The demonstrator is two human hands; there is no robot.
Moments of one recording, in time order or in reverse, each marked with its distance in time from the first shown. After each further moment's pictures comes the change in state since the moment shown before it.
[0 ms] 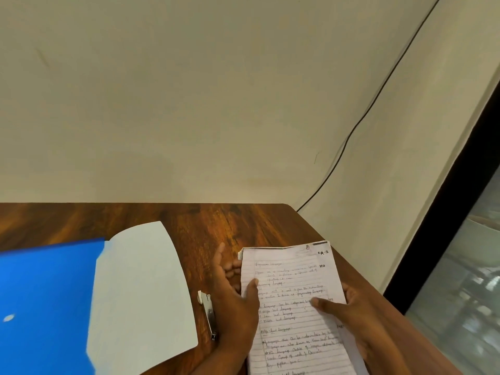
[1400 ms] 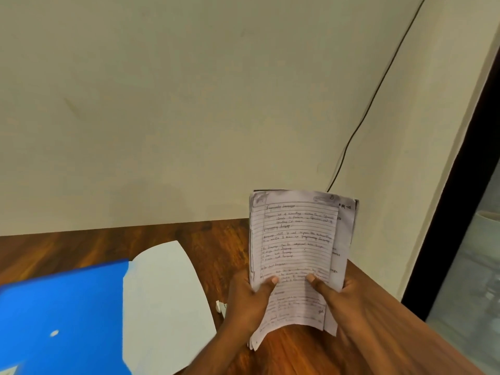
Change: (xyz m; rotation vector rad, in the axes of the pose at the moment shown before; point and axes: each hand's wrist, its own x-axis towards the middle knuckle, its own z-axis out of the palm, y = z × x) left_hand 0.020 0.040 -0.027 0.097 -0.418 -0.167; right_hand -0.007 -0.014 0.051 0.116 0.172 -0.268
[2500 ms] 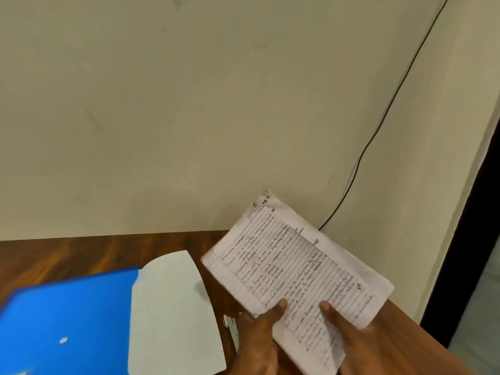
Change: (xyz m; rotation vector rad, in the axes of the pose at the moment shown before) left_hand -0.017 -0.010 0.019 -0.840 0.061 -0.281; right_hand -0.030 0.005 0.009 0.504 -0.016 0.137
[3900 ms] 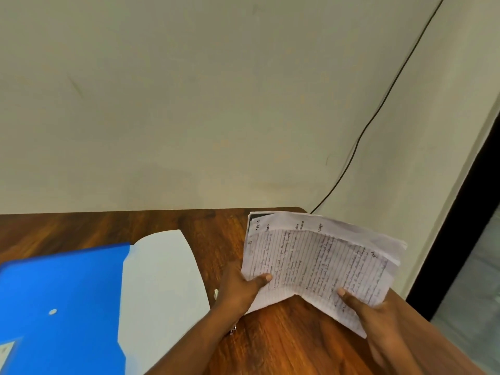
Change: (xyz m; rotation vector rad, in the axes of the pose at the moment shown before) left_hand 0.049 0.017 -0.029 0.936 -0.022 0.224; right_hand 0.045 -0.012 -0.074 -0.489 0.148 -0.043
